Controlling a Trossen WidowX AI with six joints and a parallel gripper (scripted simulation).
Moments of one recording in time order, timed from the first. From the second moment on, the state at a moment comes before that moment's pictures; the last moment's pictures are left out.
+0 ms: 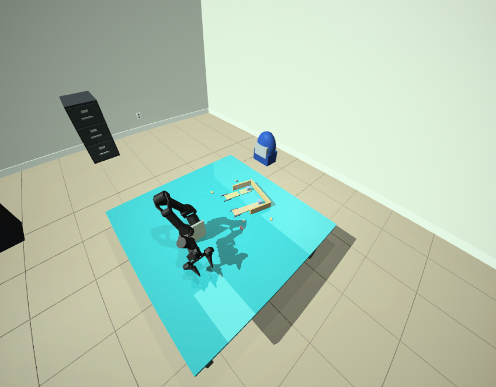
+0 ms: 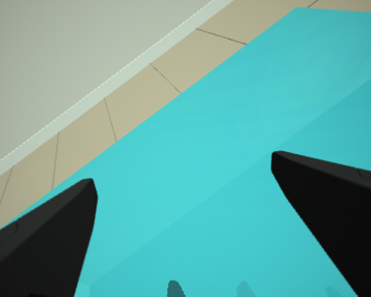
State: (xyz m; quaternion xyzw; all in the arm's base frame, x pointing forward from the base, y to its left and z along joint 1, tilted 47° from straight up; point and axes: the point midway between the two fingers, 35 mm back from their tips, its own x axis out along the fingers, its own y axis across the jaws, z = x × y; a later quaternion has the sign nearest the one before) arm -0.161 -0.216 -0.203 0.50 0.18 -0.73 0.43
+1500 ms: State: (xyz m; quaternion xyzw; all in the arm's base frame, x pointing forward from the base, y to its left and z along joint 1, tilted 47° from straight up) arm 0.289 -0.123 0.098 0.37 0.21 0.07 0.90
